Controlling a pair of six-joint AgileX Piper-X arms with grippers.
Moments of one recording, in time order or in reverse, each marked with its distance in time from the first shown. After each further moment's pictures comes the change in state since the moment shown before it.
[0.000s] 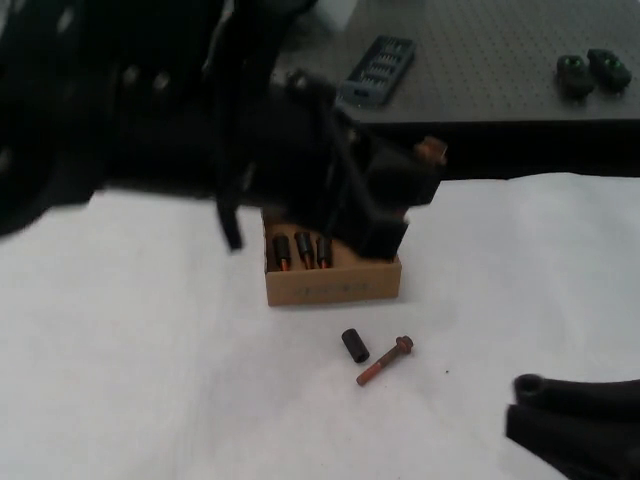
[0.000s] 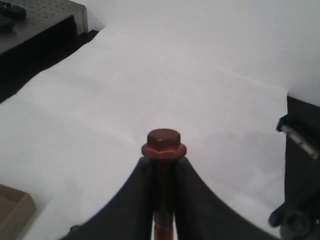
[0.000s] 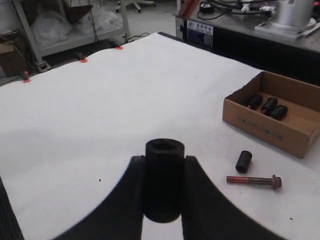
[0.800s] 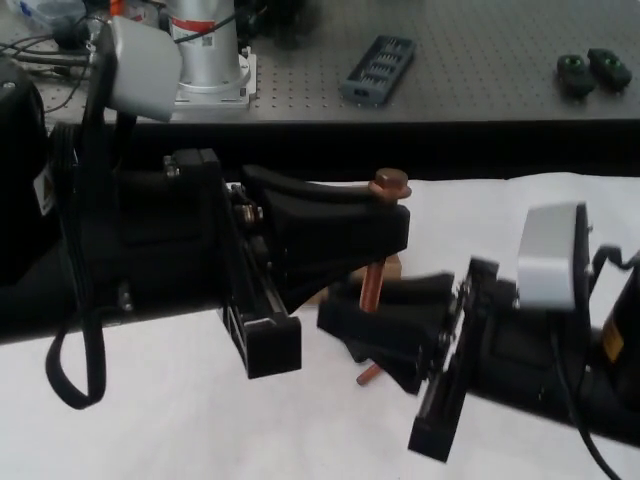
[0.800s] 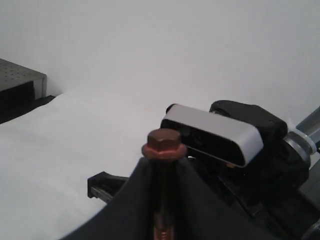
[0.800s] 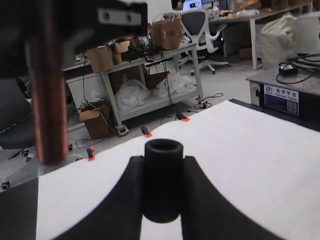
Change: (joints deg) left arm 0.0 -17.2 24.3 -29.7 6.1 -16.4; right arm 0.0 35.2 -7.4 -43.4 -13.0 10.2
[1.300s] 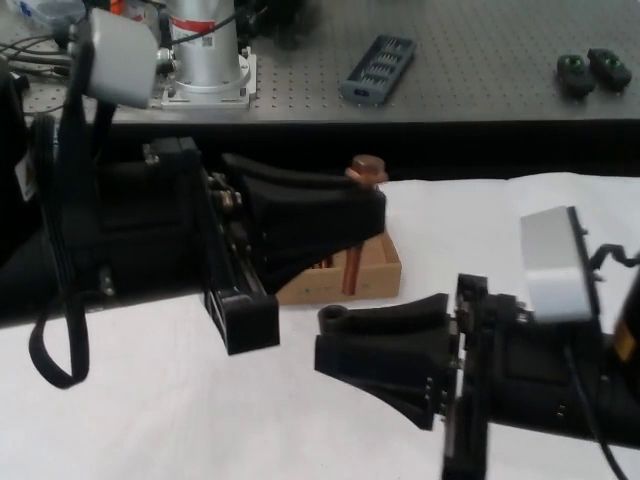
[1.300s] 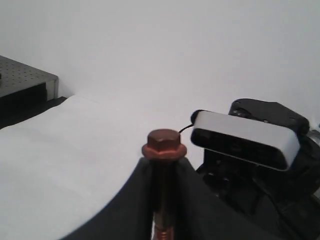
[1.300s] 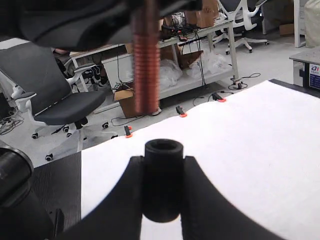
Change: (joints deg) left arm 2.9 0.0 0.0 0.1 1.7 0.0; right arm 0.0 -5.8 0.8 8.6 -6.8 -0.1
